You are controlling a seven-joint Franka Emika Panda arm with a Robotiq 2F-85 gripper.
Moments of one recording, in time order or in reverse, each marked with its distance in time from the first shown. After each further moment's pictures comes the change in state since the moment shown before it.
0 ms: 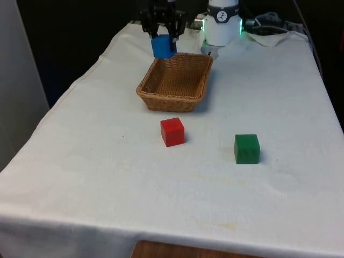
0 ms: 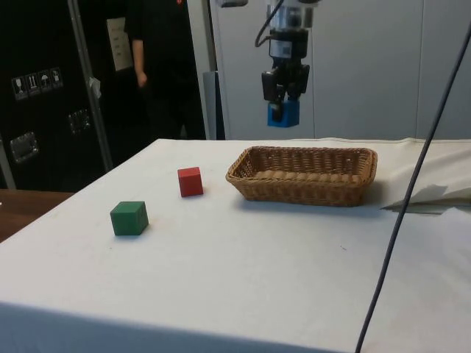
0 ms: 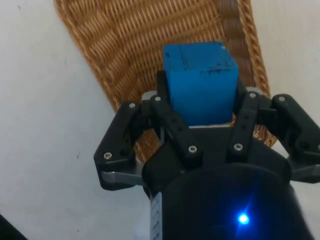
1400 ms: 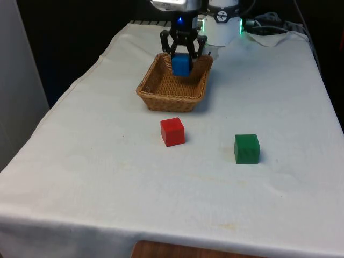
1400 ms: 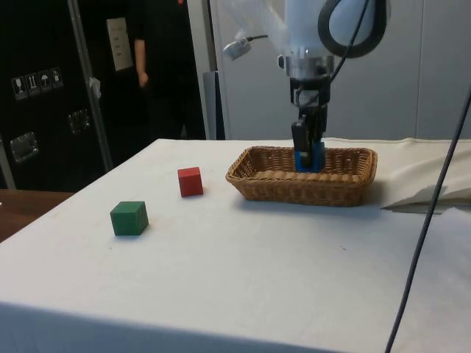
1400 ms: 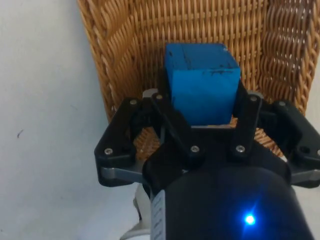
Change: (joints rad) arm 0.000 0.085 0.070 -0.190 -0.201 0.209 0.064
